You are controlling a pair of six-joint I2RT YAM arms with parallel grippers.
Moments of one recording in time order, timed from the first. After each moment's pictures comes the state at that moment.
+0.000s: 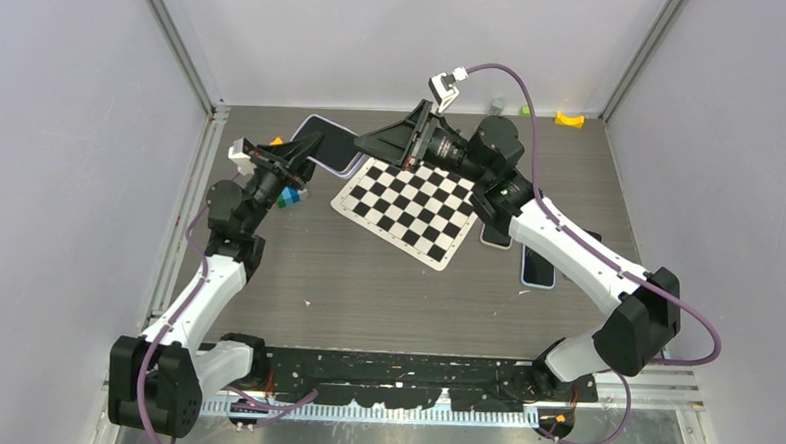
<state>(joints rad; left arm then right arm) -0.14 1.05 0.64 0.72 0.37 -1.97 0.67 1.46 1.33 0.42 -0.57 1.19</state>
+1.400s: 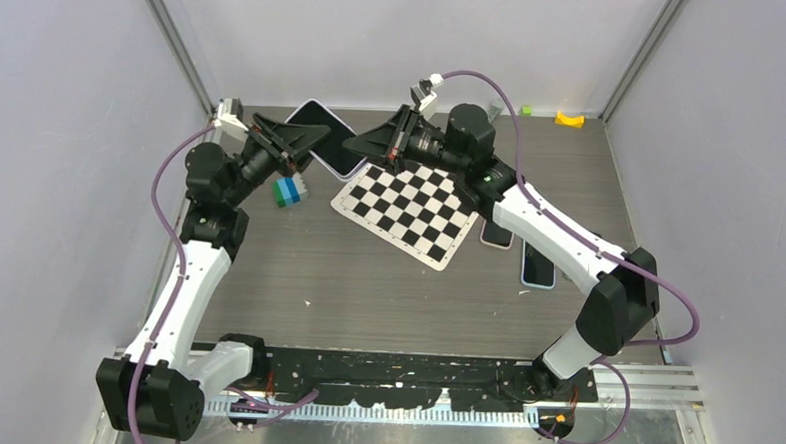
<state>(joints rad) -0.11 1.04 0.94 0.28 0.54 -1.43 0.68 1.58 1.43 0.21 -0.55 1.28</state>
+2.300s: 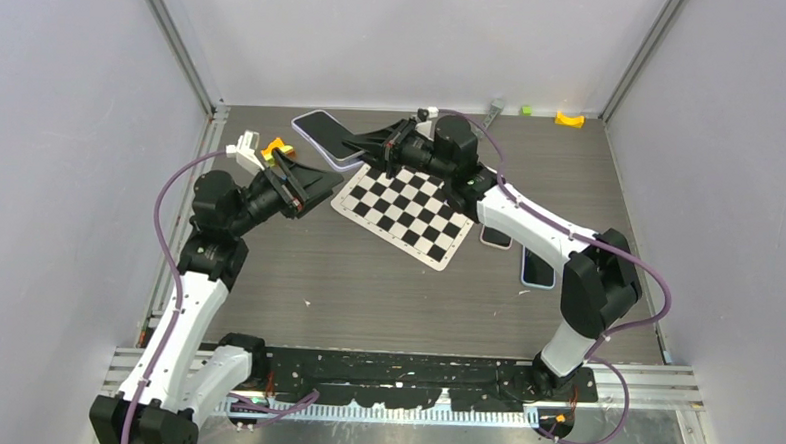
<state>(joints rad) -0.14 0.85 0.80 0.00 0.63 -1.10 0.67 1.69 1.36 0.35 -0.47 1.79</state>
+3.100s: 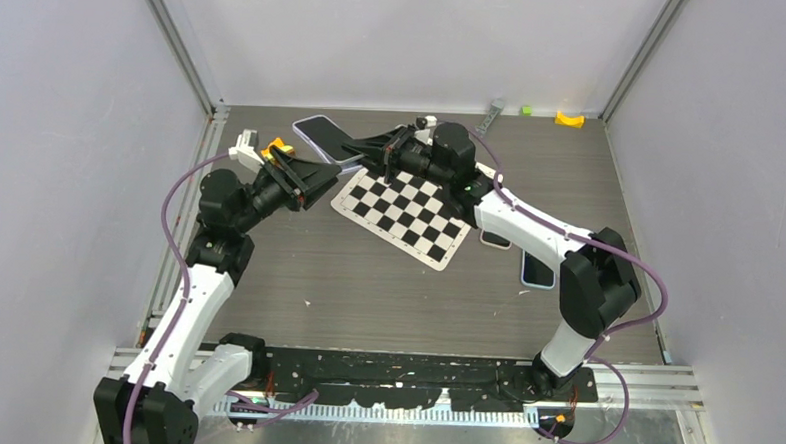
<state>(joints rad) -0.15 0.91 0.77 0.17 0.59 -1.28 0.68 1.69 1.31 0.40 -0.46 1.86</state>
